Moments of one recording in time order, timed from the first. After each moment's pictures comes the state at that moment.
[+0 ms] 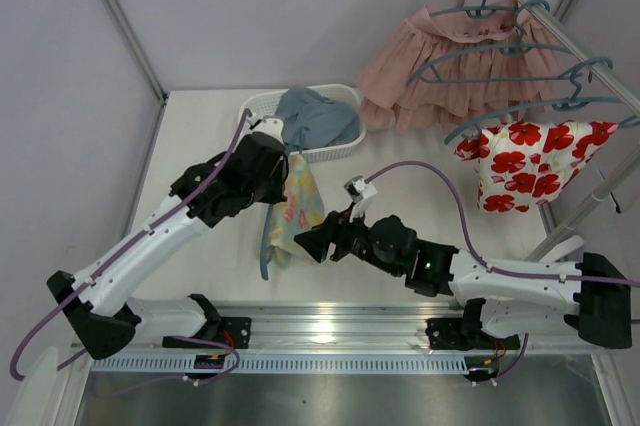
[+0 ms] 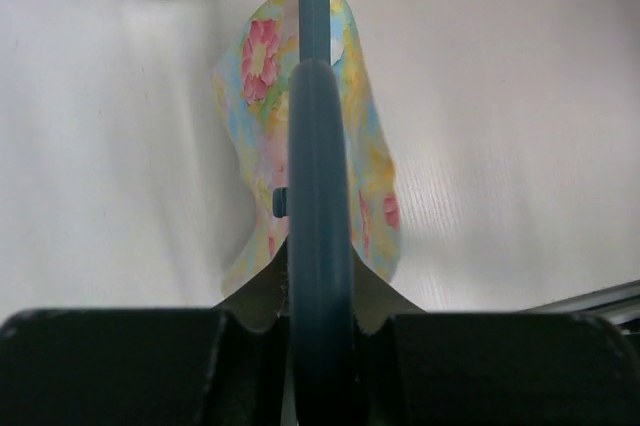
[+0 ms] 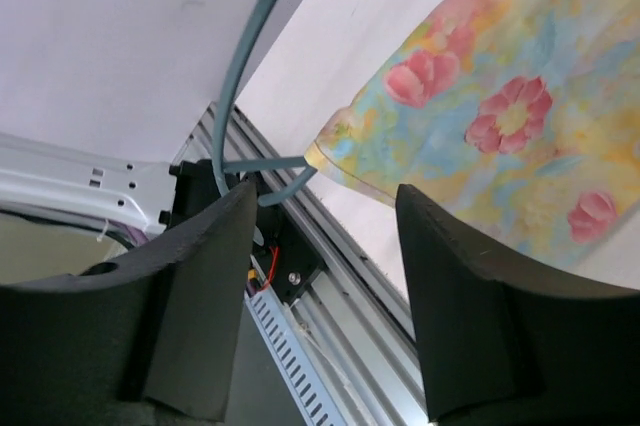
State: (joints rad) left arm -0.78 1.21 1.33 -0.92 -0.35 -0.48; right arm 1.21 1.10 0.70 0.29 0.23 0.72
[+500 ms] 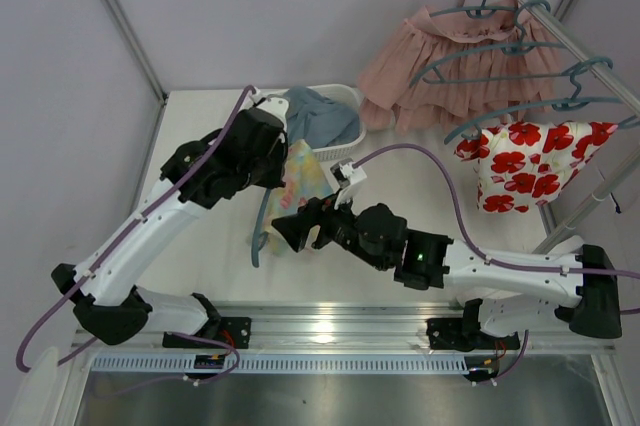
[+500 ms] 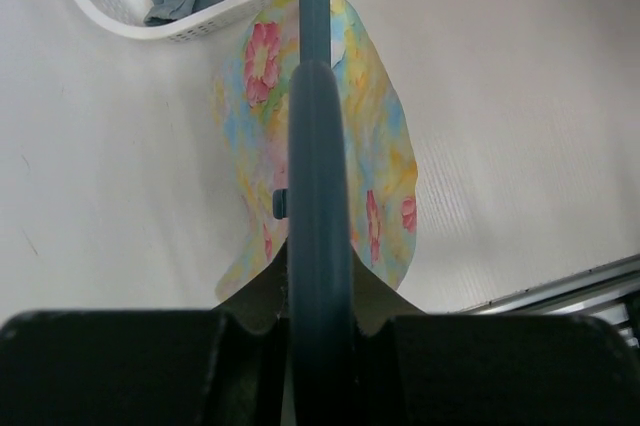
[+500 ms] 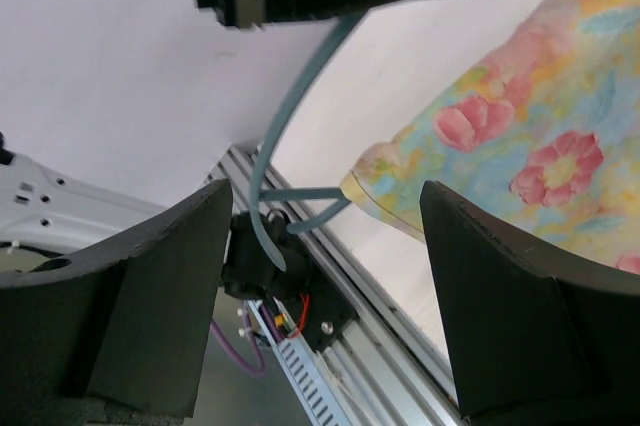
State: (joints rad) left arm -0.78 1.30 1.63 -1.11 -0.34 -0.39; right arm 1.30 1.22 0.95 0.20 0.36 0.64
